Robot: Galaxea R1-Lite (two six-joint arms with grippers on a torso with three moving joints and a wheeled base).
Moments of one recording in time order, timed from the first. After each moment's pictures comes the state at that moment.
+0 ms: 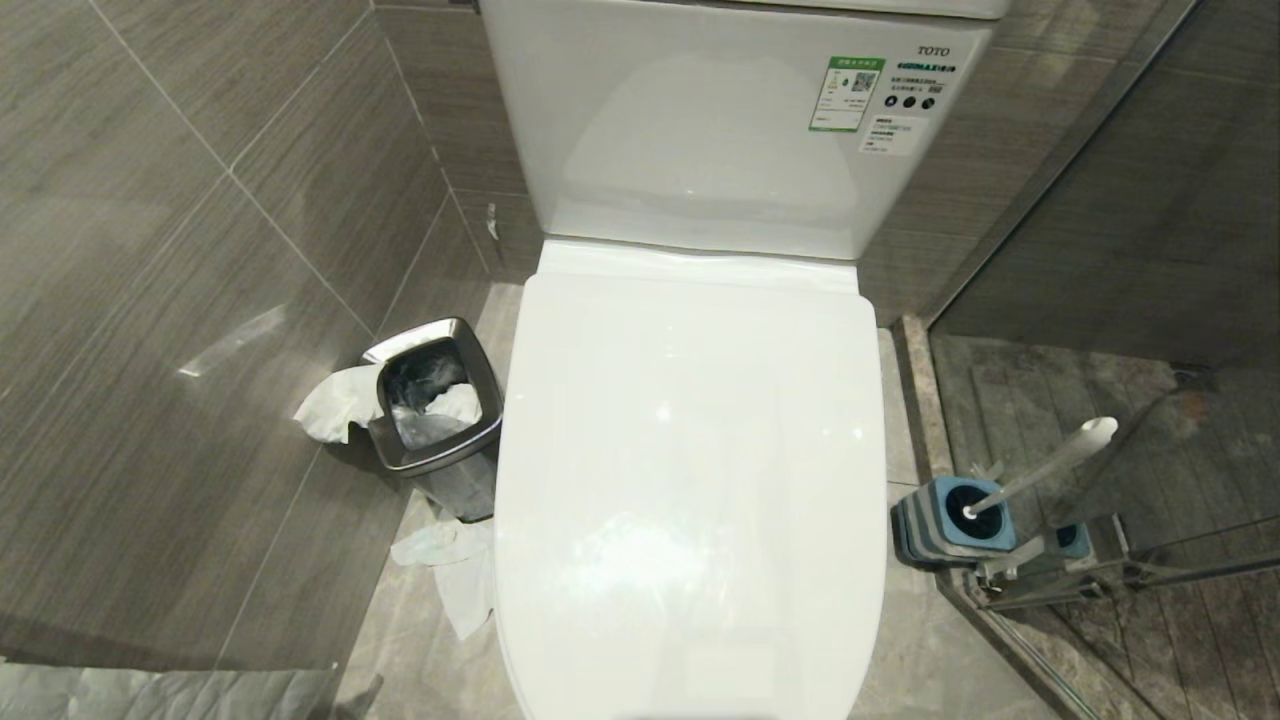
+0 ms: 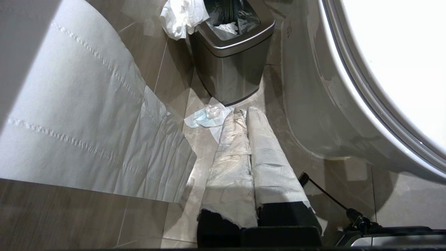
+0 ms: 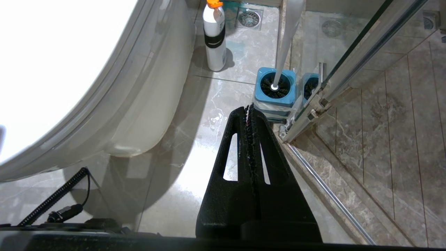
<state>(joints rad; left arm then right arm) -0.01 0.00 0.00 0.00 0.00 0.01 0.00 0.00 0.00 0.00 -0.01 0.05</state>
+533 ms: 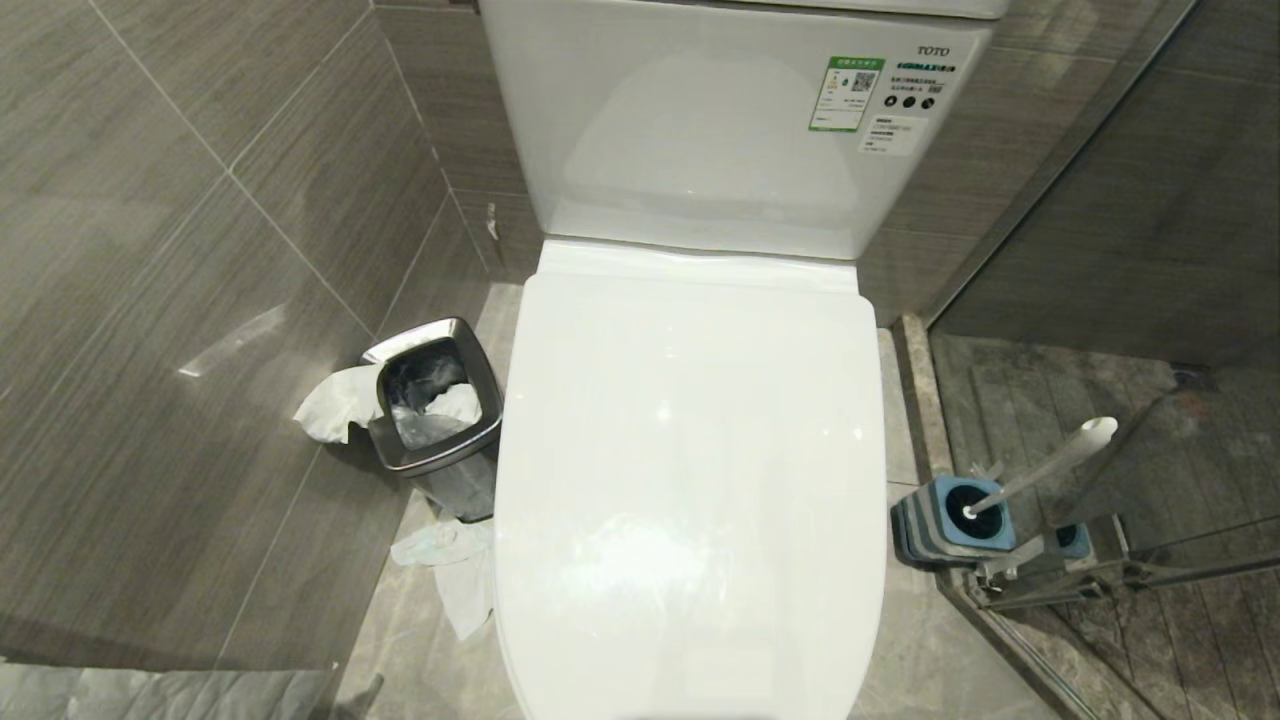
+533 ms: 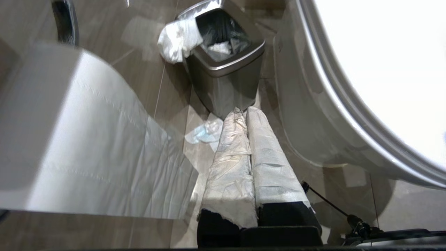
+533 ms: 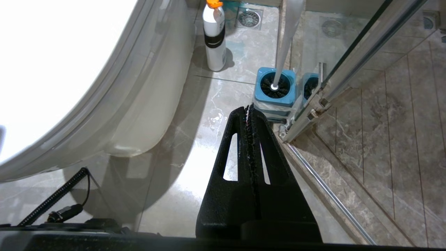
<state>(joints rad) -0.01 0.00 -0.11 0.06 -0.05 0.06 0.00 0.00 0.00 0.00 -0.01 0.05</state>
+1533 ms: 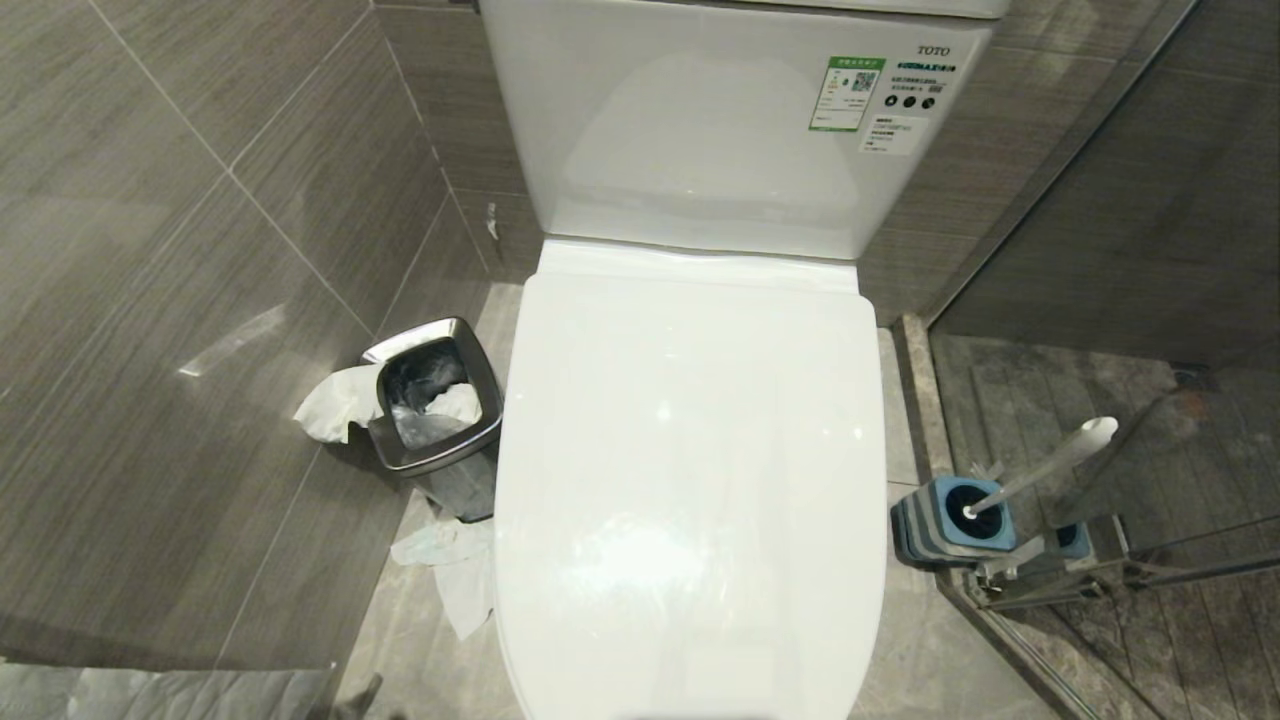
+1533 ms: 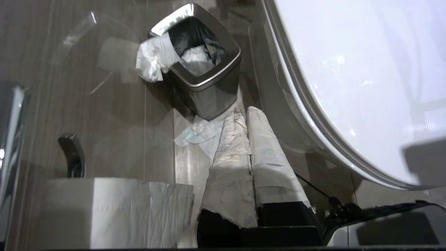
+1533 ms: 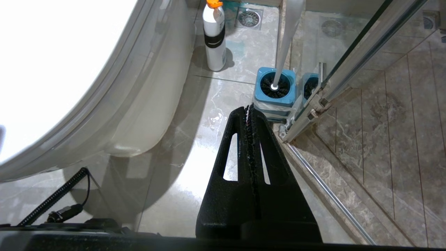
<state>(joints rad) -0.01 0.44 -0.51 0.18 -0.16 0.13 0.00 0.00 0.00 0.00 -0.01 0.05</state>
